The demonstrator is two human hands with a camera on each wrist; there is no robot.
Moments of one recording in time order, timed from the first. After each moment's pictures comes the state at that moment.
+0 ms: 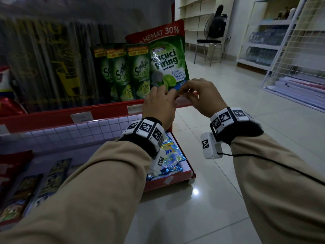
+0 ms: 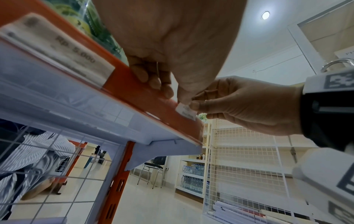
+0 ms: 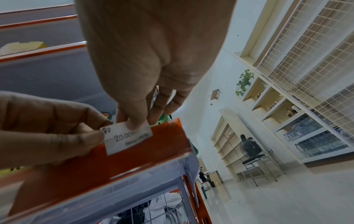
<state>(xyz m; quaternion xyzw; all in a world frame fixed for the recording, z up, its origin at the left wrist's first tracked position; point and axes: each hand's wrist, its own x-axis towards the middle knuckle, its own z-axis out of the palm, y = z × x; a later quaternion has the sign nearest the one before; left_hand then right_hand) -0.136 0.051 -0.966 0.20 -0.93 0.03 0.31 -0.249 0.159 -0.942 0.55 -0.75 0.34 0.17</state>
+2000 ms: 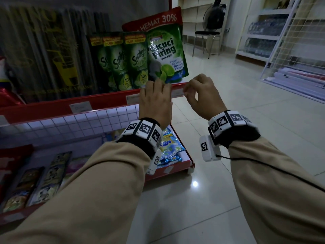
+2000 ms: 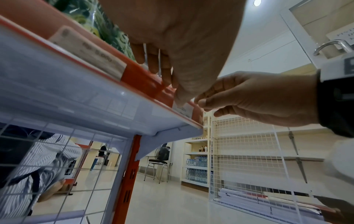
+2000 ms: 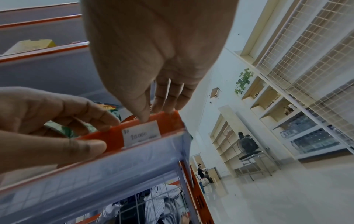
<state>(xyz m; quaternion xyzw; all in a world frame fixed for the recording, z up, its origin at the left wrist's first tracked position) -0.118 0.063 -0.984 0.22 -0.92 0.09 0.32 -0.242 0.170 -0.979 0.49 -0.76 0.36 0.22</state>
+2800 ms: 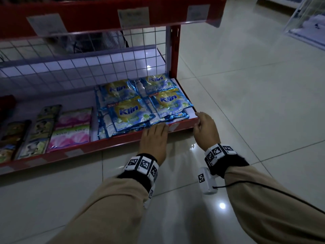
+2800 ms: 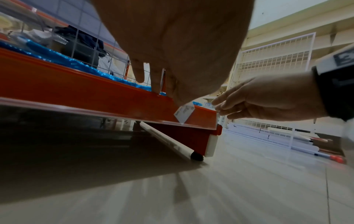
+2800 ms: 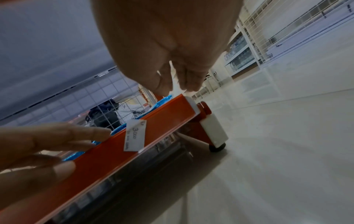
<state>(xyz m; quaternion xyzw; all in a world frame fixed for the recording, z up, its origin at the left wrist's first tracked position) -0.049 0.078 -1.235 0.21 -0.98 -0.01 0.01 -0.200 0.193 -1.240 0.32 -0.87 0.36 -0.03</state>
